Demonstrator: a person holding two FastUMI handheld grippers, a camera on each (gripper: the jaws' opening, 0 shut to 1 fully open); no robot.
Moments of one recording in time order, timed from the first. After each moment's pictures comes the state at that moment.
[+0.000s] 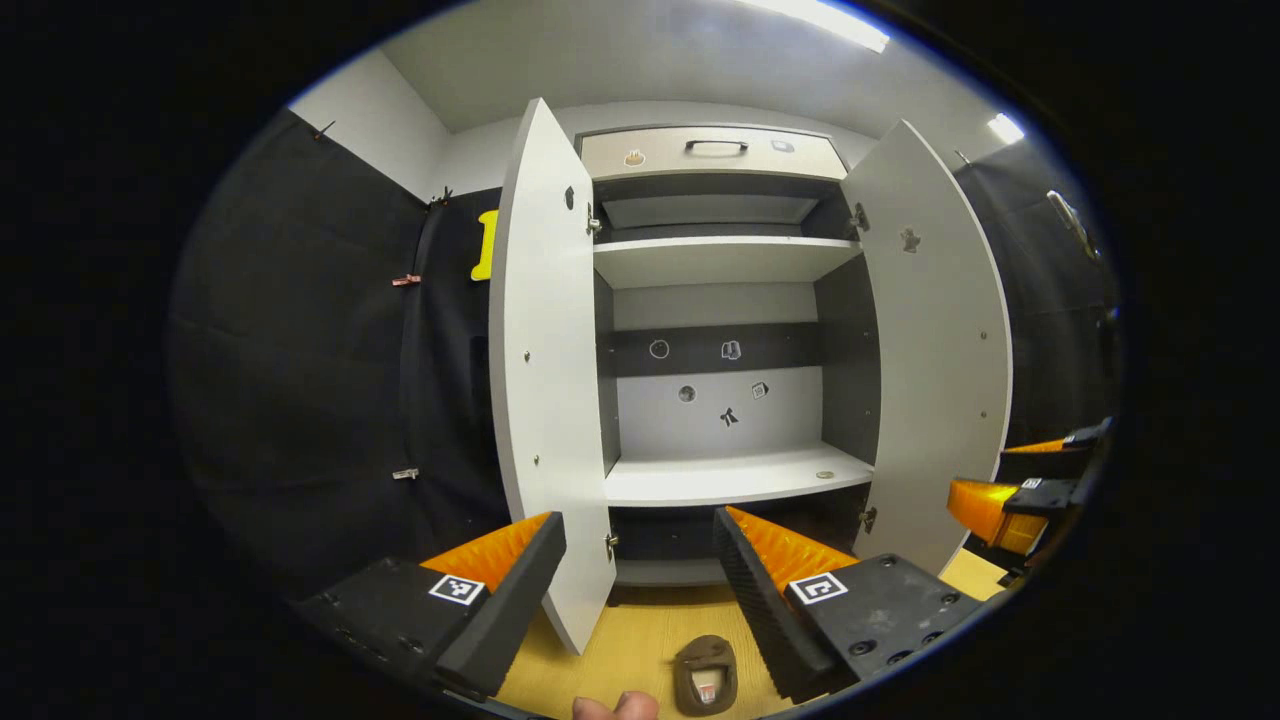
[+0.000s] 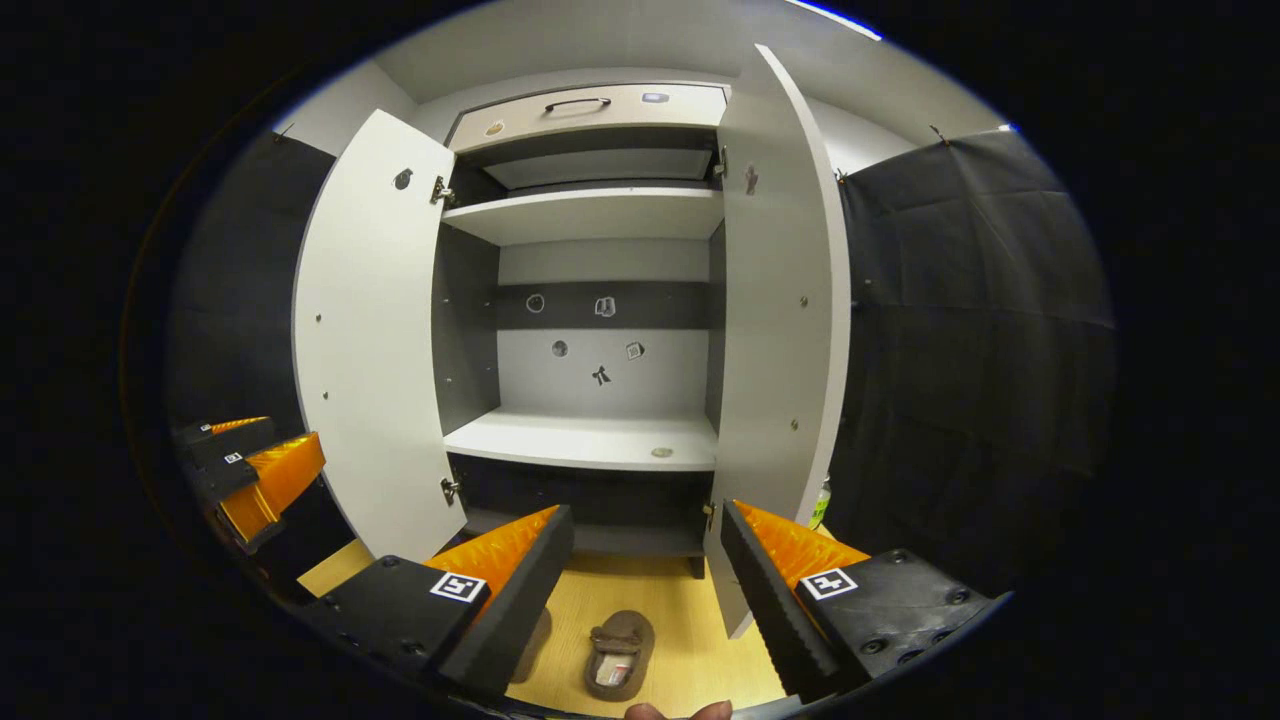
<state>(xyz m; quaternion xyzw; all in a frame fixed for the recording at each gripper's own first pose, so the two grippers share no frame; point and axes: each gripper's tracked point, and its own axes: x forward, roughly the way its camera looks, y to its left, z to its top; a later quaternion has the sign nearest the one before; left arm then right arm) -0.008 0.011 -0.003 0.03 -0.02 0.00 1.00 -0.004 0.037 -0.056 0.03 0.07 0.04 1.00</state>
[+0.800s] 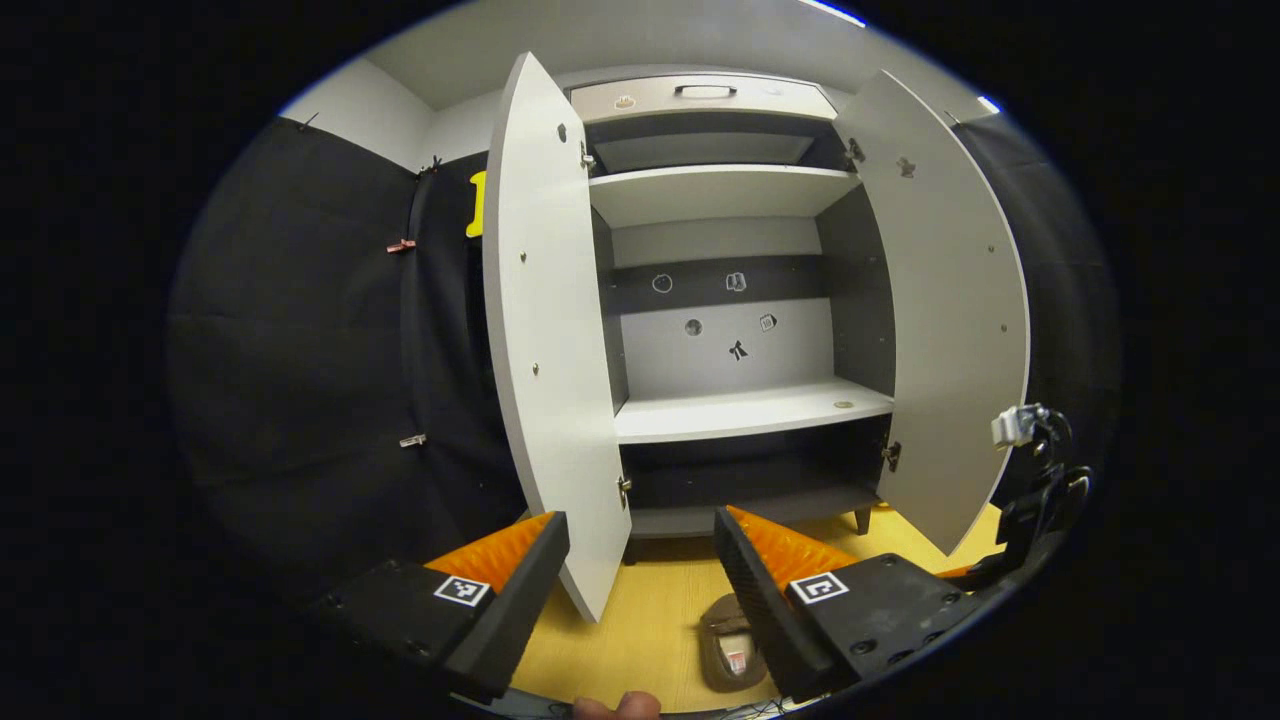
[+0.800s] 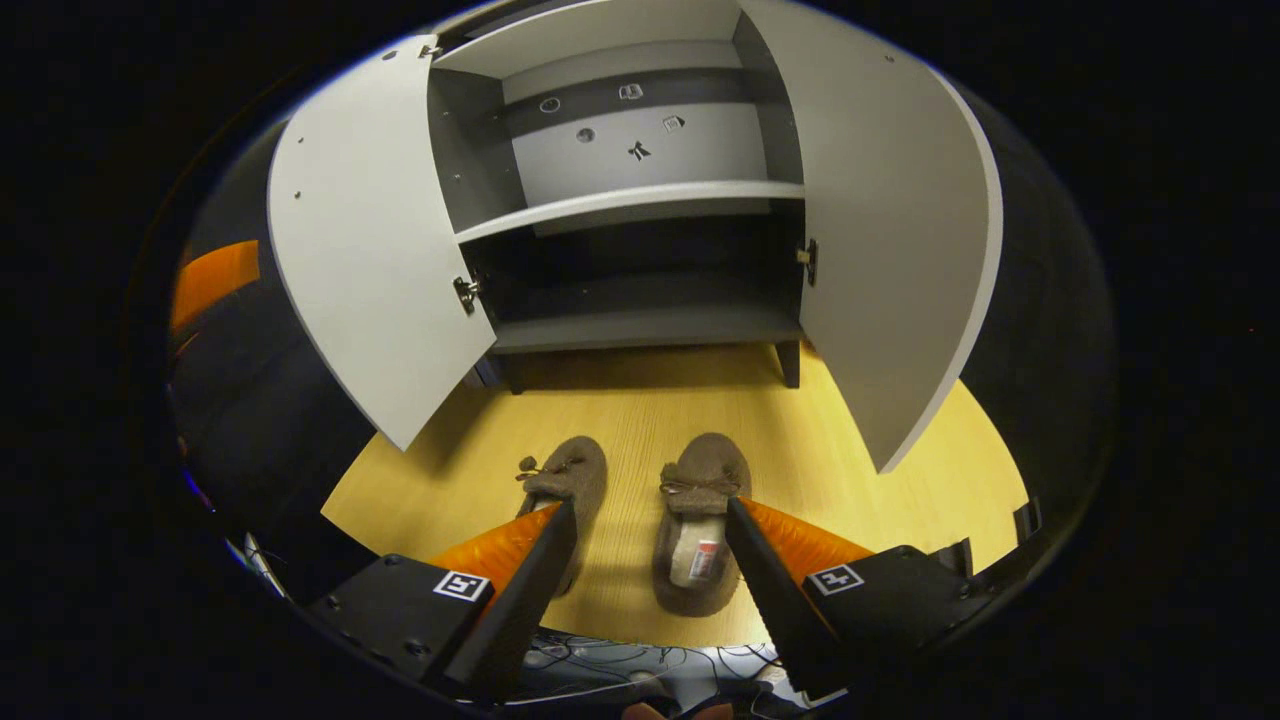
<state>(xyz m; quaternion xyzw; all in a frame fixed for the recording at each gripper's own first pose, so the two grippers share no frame) 0.003 0.021 -0.078 0.05 0.05 0.00 1.00 -0.004 0.095 -0.311 0.08 0.32 0.09 0.94</state>
